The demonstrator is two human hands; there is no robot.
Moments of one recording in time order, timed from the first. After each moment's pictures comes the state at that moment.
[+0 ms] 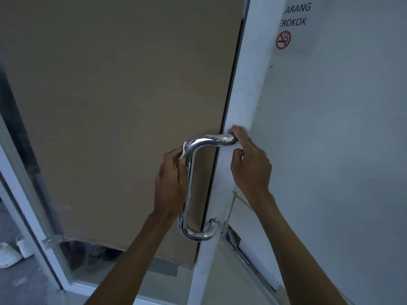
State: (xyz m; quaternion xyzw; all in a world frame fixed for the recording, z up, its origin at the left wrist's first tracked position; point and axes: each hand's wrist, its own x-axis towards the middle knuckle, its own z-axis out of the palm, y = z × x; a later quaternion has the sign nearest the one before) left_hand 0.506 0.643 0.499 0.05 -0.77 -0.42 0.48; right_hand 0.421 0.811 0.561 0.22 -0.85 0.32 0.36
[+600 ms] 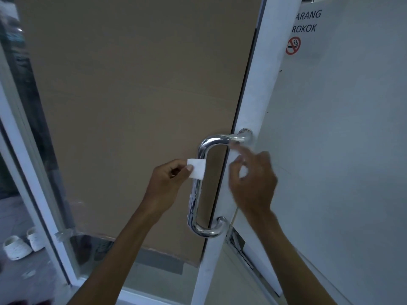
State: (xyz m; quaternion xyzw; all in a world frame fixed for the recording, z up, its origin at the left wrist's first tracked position) left_hand 0.554 0.611 0.525 0.03 -0.72 -0.63 0.28; right_hand 0.476 0.799 0.547 0.27 -0.74 0.33 0.52
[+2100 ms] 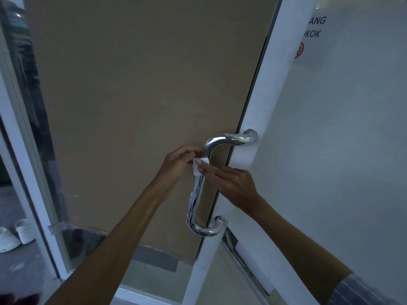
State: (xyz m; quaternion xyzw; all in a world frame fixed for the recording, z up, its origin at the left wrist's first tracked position) left_hand 0.516 0.594 0.530 0.03 -0.69 -0.68 0.22; right_hand 0.410 0.786 0.508 0.56 -0.66 0.00 0.50
